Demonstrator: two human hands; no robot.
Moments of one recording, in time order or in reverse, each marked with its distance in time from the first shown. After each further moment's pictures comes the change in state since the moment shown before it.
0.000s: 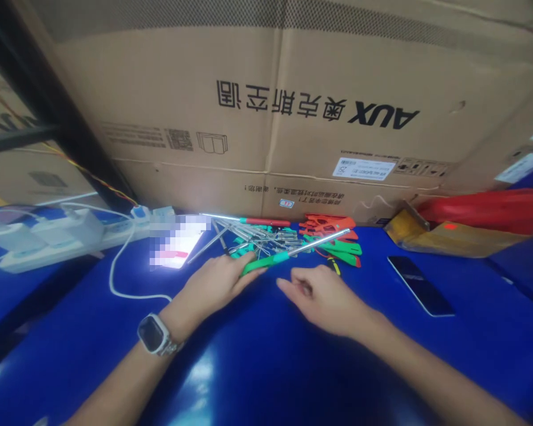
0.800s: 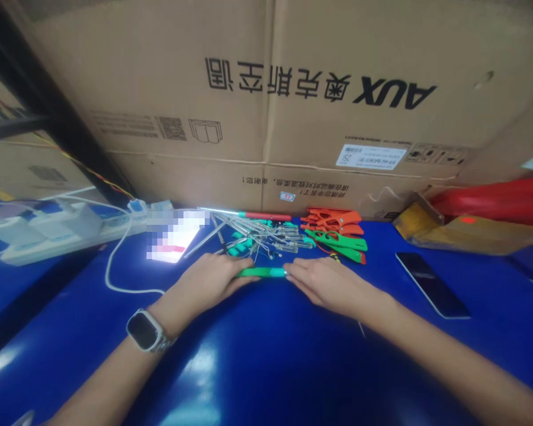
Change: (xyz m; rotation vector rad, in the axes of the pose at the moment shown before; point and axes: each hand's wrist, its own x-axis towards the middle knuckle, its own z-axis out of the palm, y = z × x) left_hand -0.001 -0.001 0.001 0.129 -0.124 0.118; right_hand 0.015 0.034 -0.008 -0.598 -0.166 -0.368
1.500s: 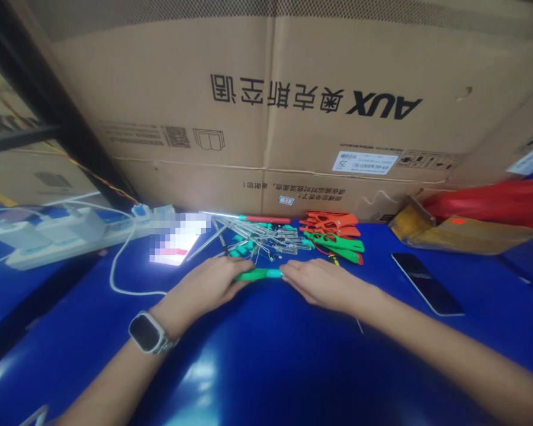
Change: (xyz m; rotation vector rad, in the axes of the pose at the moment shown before) left_hand -0.004 -0.002 -0.003 -0.184 0.003 0.025; right_hand 0.009 -0.007 -0.004 -0.059 -0.058 -0.027
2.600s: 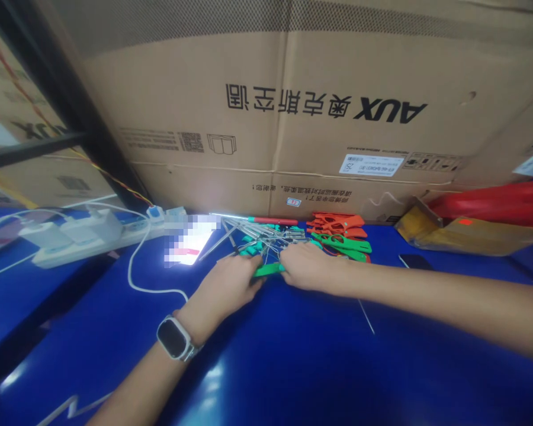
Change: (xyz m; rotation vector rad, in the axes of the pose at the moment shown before) left_hand 0.003 0.021 -0.004 0.219 0.024 -0.231; right_hand 0.052 -0.017 -0.022 -0.006 -0.186 0.245
